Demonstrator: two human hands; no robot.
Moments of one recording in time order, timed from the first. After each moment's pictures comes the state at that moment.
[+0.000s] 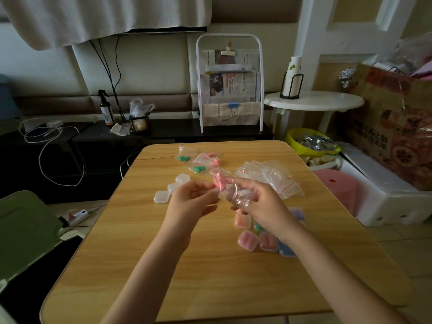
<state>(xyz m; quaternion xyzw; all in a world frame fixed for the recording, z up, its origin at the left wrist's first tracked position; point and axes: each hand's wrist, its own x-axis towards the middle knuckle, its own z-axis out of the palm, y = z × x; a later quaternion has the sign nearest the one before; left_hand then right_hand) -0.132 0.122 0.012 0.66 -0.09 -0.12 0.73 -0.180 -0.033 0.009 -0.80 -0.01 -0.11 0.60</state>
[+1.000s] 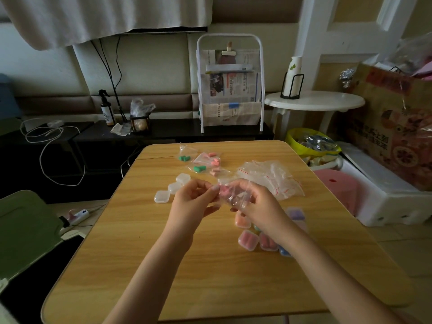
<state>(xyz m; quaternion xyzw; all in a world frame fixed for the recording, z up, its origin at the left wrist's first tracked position) -0.132 0.117 0.009 0.65 -0.09 -0.11 0.75 -0.174 -0.032 -0.002 -0.84 0.00 -0.12 0.53</state>
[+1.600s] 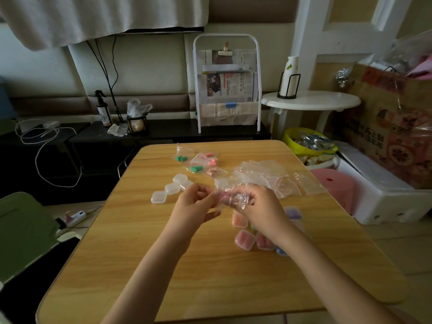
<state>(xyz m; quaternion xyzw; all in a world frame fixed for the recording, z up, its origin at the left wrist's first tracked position) -0.133 0.112 0.005 0.67 -0.10 -0.14 0.72 -0.176 -0.037 -0.003 -0.87 0.03 -0.17 0.47</state>
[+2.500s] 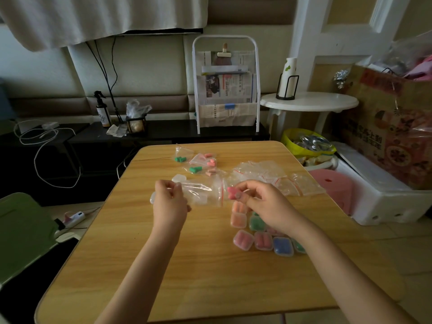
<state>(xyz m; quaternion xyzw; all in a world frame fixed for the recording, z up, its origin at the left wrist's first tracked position) -0.116 0.122 0.003 0.74 0.01 0.06 0.67 -0.181 -0.056 0.009 -0.87 -0.01 -0.09 0.49</state>
